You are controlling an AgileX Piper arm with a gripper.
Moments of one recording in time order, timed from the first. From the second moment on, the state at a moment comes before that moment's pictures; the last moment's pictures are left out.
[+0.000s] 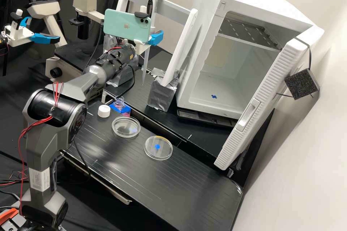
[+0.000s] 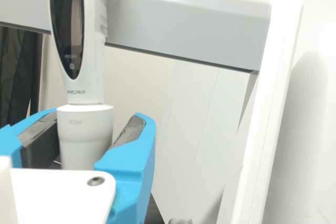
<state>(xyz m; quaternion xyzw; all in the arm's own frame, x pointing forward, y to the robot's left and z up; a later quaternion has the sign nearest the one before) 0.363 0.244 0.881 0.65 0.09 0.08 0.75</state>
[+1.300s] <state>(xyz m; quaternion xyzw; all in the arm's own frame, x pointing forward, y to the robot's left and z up) 0.350 0.254 0.889 0.66 0.09 0.08 0.74</state>
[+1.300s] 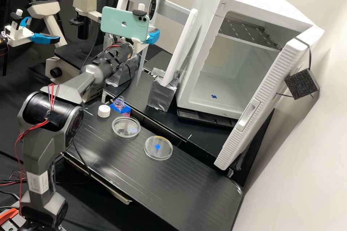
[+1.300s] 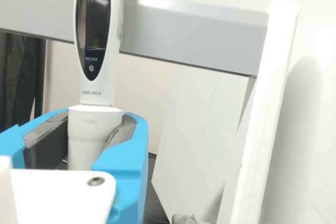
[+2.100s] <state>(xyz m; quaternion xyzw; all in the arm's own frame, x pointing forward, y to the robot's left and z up) 0.324 0.250 0.920 0.70 0.08 0.11 0.70</state>
